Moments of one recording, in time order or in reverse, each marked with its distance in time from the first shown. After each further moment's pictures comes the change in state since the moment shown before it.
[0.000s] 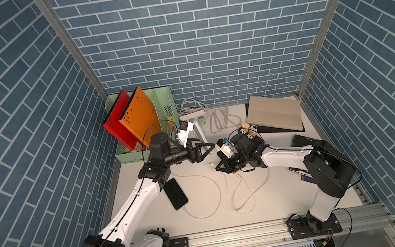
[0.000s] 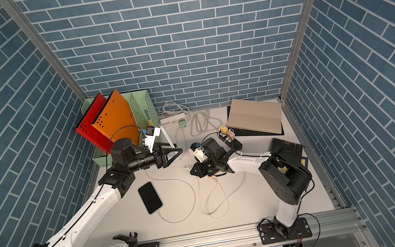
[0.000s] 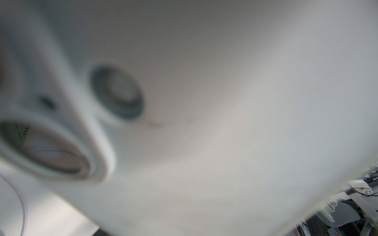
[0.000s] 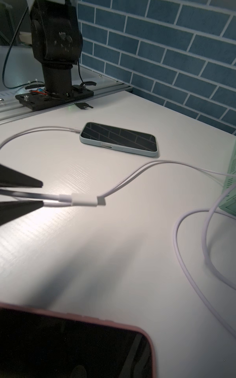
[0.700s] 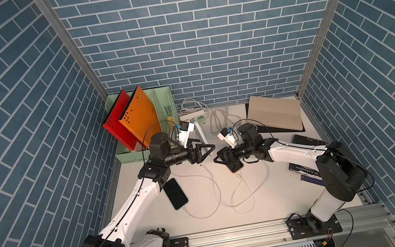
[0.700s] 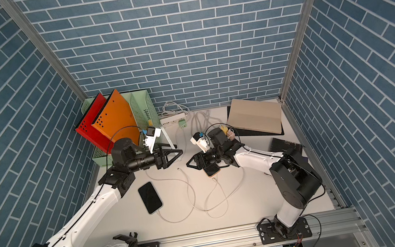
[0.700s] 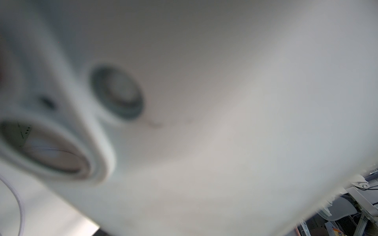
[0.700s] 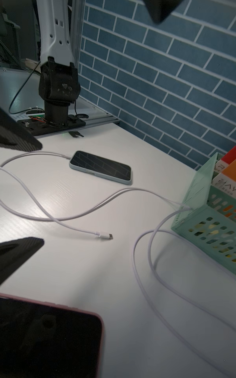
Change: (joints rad) left arm 0.000 0.000 0.000 -0.017 0.026 0.025; right arm -0.100 -0.105 0.026 0.055 -0.189 -0.005
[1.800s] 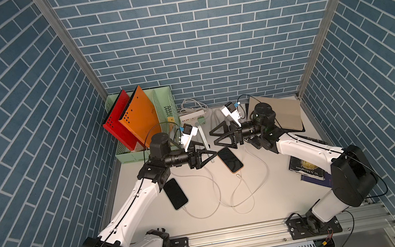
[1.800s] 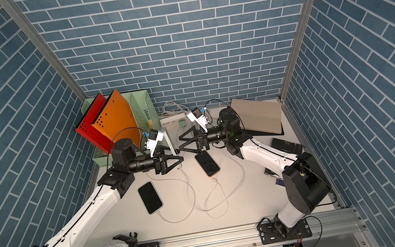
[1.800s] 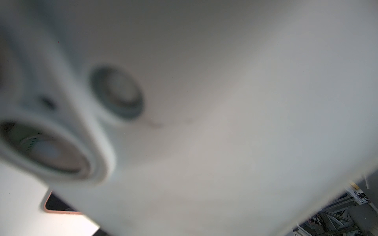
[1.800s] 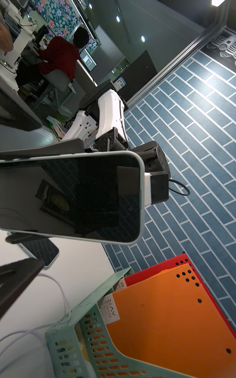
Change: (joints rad) left arm -0.008 -0.011 0.005 -0.058 0.138 0.078; right arm -0.049 -0.044 0.129 0.520 -0.444 0.263
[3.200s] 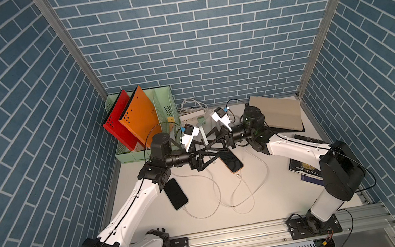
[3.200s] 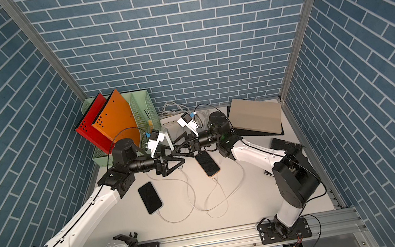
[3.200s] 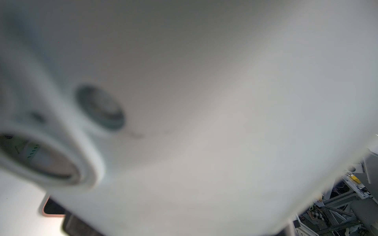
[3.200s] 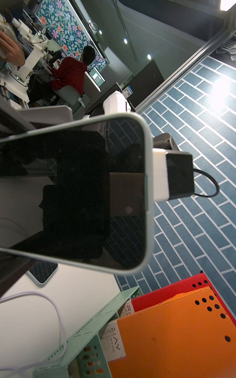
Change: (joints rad) left arm -0.016 -0.005 0.012 -0.014 -0.009 0.020; right arm 0.071 0.079 0.039 0.034 -0.006 0.016
